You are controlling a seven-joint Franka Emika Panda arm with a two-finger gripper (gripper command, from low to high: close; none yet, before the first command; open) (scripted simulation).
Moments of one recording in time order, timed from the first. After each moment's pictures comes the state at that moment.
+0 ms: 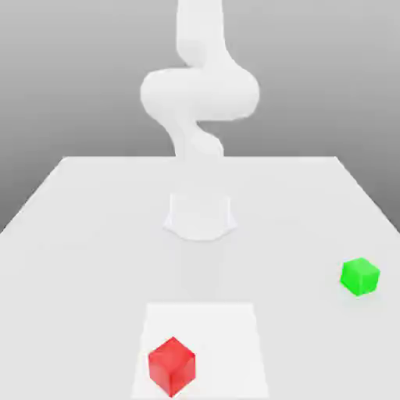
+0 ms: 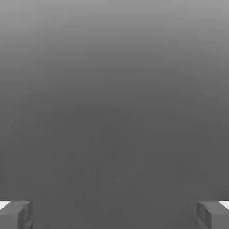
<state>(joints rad) 0.04 -0.71 -0.05 -2.32 0.02 2.33 0.70</state>
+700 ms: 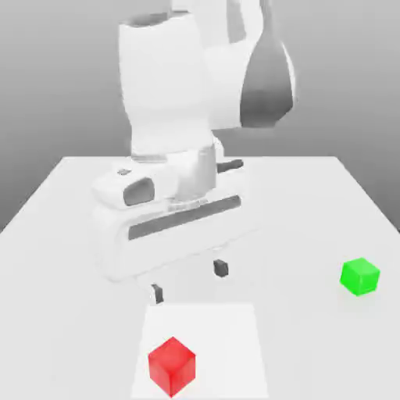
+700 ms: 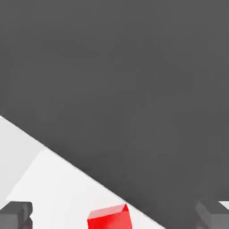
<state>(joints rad) 0.22 0.05 -0.26 -2.47 0.18 2.63 -0.08</state>
